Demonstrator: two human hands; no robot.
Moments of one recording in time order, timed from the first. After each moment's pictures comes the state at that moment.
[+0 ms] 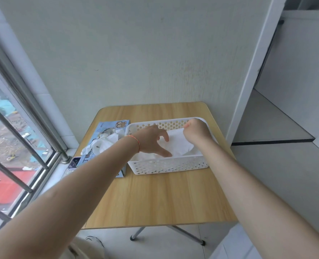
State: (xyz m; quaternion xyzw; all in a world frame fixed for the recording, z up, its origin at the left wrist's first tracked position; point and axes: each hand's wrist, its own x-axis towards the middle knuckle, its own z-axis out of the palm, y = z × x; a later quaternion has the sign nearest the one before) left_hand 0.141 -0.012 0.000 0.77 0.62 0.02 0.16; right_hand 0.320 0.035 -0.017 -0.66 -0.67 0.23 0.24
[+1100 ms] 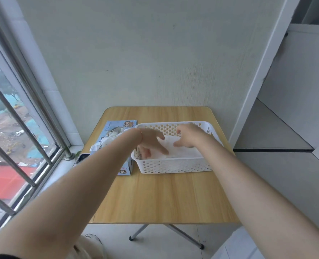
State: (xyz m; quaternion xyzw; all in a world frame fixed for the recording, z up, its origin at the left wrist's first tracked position) left_hand 0.115 -0.011 0.013 0.66 0.67 -0.04 0.34; right_hand 0.287 0.020 0.011 -0.57 -0.81 0.13 -0.02
